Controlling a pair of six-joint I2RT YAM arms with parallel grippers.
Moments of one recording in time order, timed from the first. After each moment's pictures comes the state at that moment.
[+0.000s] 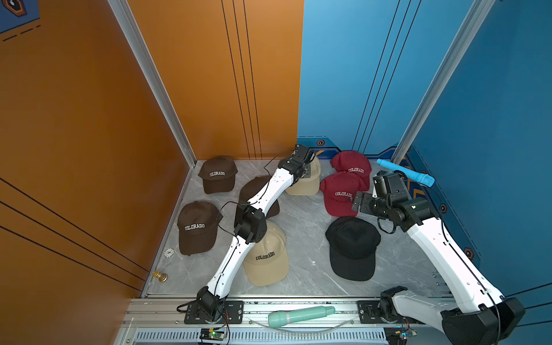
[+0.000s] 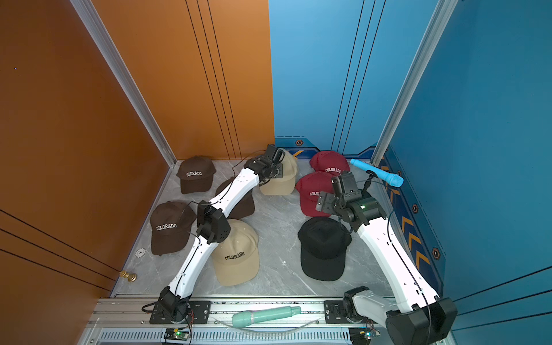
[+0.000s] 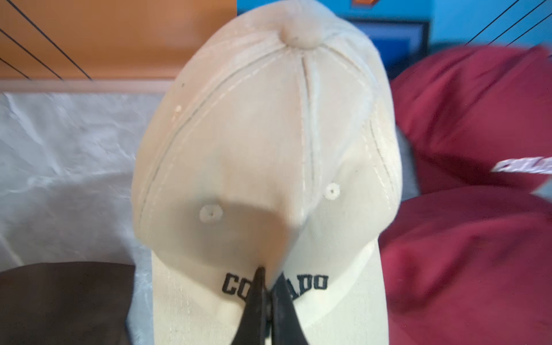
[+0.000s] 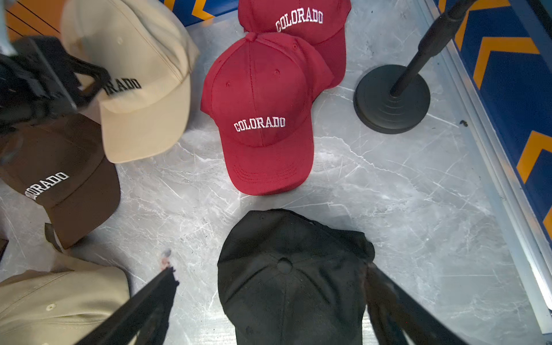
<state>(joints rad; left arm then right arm) -0.59 2.55 2.64 -0.88 -0.26 -0.47 0.29 1.16 1.22 -0.95 0.16 0.47</state>
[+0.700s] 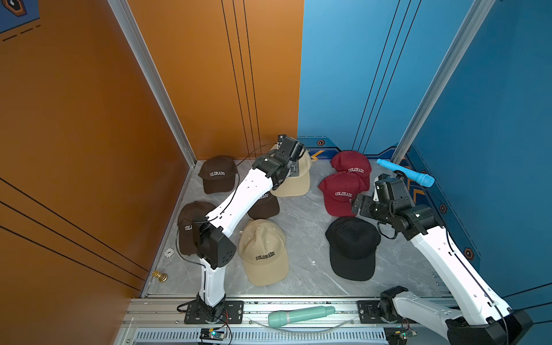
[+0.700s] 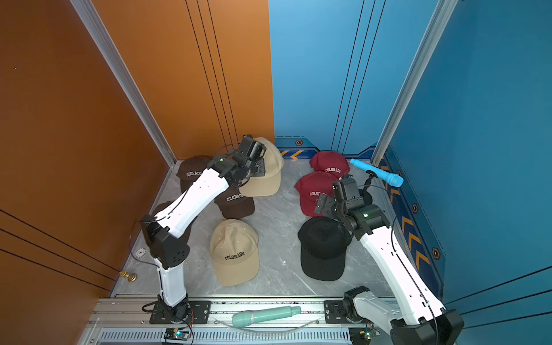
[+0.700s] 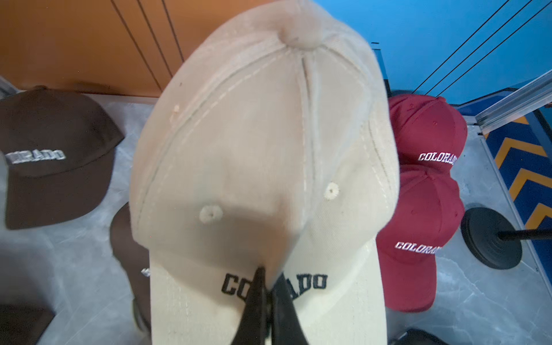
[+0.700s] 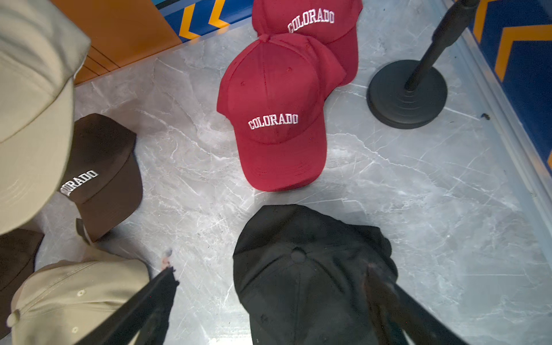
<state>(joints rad) -0.65 1.86 2.03 -0.95 -0.41 -0.55 0.34 1.09 1.18 -0.92 0.14 0.52</state>
